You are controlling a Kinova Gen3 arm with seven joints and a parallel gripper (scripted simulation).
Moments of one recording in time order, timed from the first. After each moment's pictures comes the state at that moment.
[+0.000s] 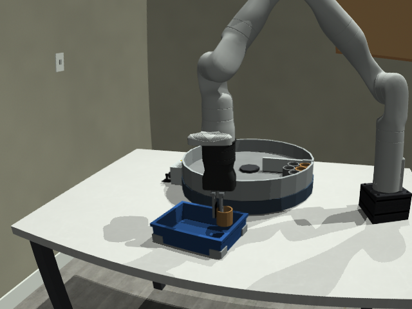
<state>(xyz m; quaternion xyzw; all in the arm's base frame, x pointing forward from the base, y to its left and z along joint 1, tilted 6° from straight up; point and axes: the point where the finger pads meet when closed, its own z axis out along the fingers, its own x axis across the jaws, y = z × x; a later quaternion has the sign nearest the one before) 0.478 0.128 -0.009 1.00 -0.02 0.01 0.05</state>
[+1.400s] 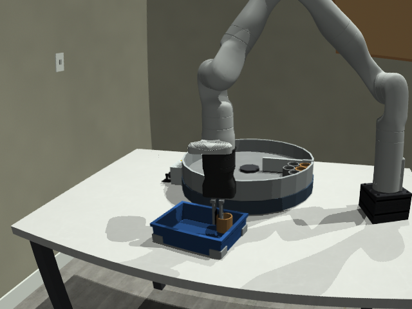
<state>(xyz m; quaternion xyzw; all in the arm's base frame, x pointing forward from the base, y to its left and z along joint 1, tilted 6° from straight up) 0.478 0.126 -0.028 1.00 -0.02 0.01 0.05</state>
